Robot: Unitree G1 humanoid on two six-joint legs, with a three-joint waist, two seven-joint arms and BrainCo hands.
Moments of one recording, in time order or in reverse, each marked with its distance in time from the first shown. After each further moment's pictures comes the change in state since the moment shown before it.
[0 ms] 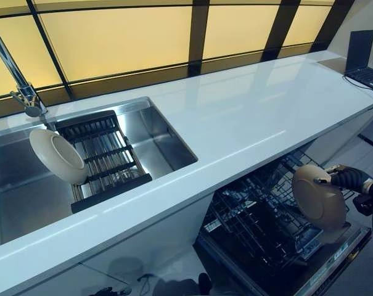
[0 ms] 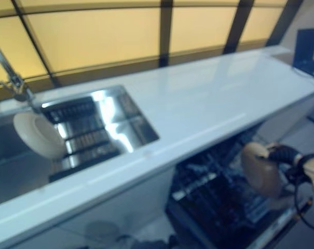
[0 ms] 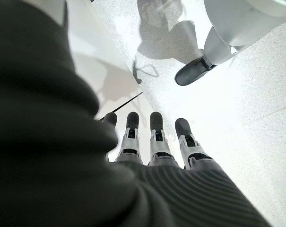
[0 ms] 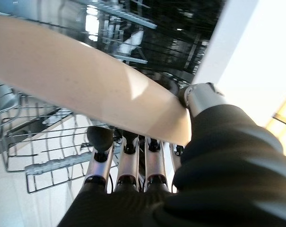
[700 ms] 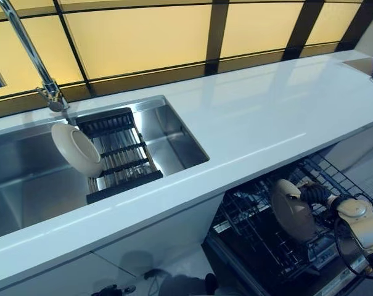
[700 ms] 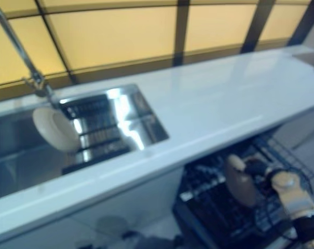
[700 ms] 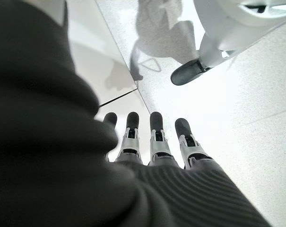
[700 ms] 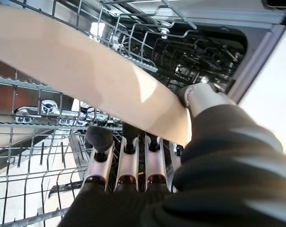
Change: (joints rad) left arm -0.008 -0.024 0.000 -0.007 -0.004 0.001 0.006; right arm 0.008 0.204 0.114 0.078 -0.170 -0.109 -0.094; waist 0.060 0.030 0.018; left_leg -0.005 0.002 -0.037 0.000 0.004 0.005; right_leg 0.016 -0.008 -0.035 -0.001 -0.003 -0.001
